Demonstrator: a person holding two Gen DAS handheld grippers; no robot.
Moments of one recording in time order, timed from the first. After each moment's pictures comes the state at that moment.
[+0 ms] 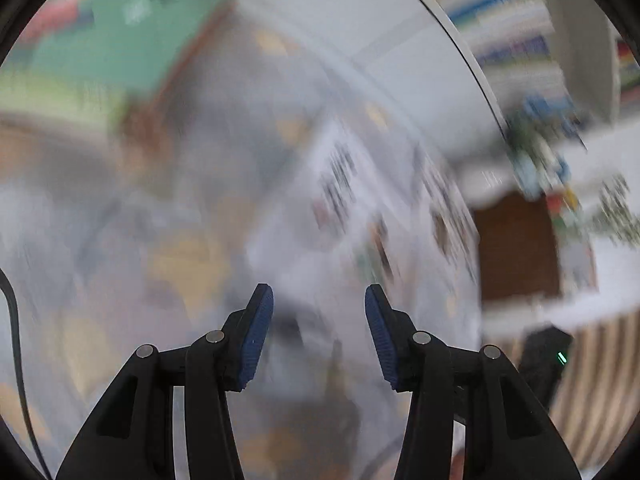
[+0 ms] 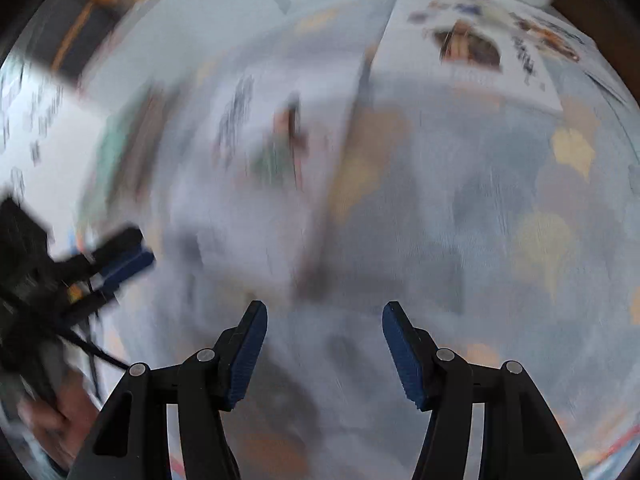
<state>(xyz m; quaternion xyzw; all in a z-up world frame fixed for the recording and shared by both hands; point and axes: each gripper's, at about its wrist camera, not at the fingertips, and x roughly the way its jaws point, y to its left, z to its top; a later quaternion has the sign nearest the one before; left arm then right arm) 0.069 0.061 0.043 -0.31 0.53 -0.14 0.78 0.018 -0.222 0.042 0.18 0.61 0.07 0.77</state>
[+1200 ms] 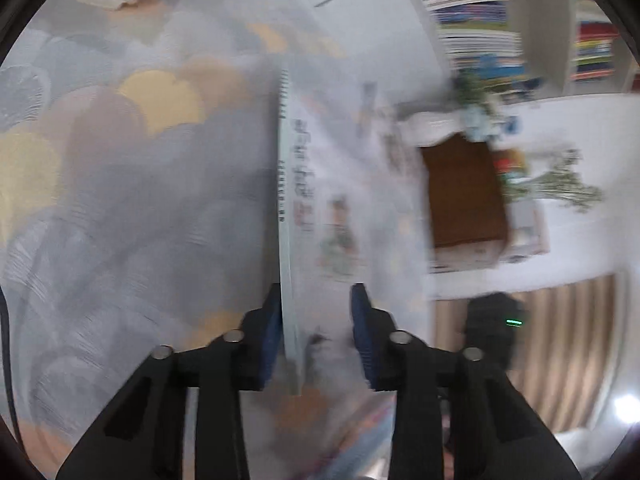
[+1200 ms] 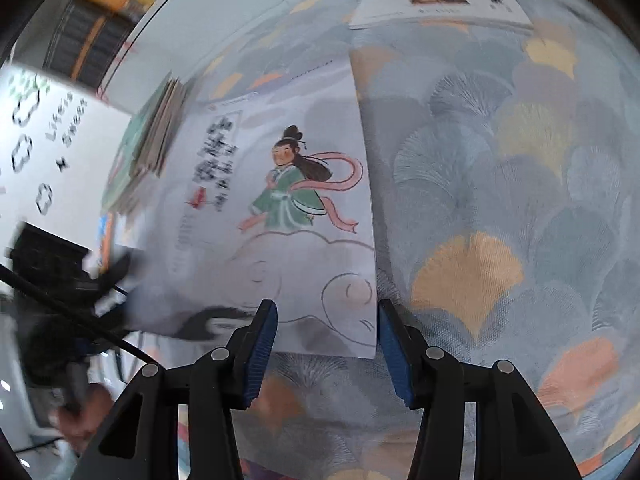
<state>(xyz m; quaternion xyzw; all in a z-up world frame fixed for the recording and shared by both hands) -0.015 0.038 0.006 -0.36 0.55 -0.25 0.71 -0.047 -0.232 0.008 0.23 0.62 0.12 0.74</state>
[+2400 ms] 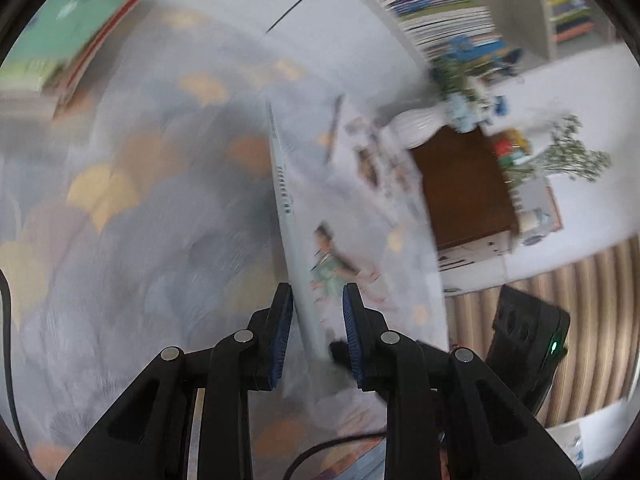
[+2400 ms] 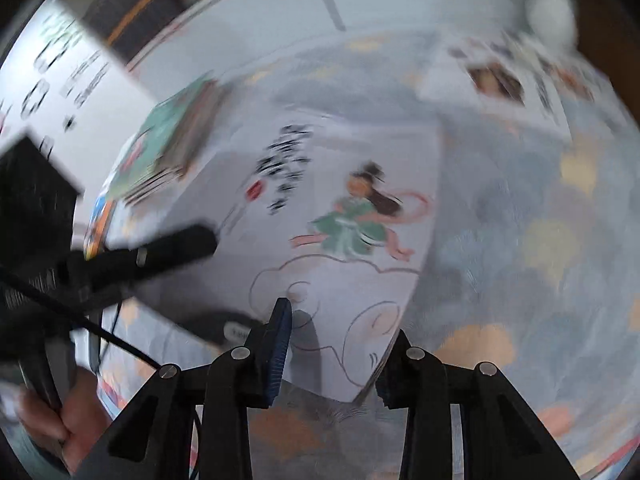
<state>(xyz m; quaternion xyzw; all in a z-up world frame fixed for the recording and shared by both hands) 0.006 0.005 0.072 -0.29 0.52 -0.28 0.75 -0.032 -0.184 0.060 0.10 0.57 0.15 0.80</state>
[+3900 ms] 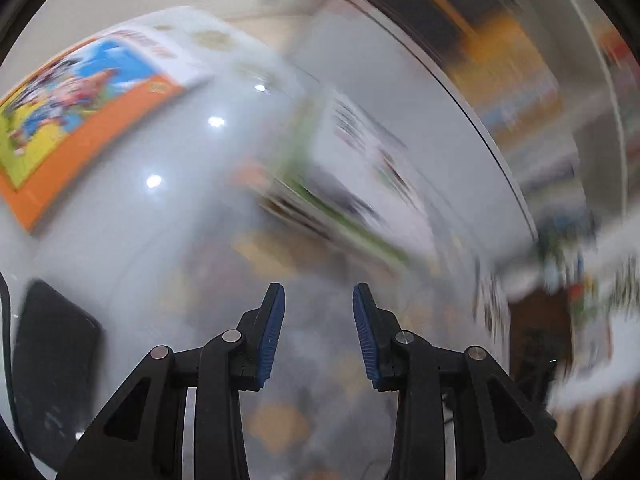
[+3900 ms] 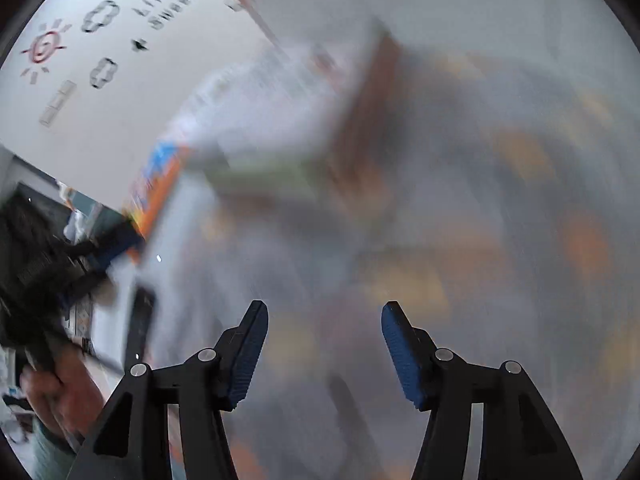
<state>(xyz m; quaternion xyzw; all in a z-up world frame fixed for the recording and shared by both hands) -0.024 0.233 0.075 -0.32 0.44 -0.04 0.83 0.040 -0.009 0.028 0.05 0.61 0.28 0.74</state>
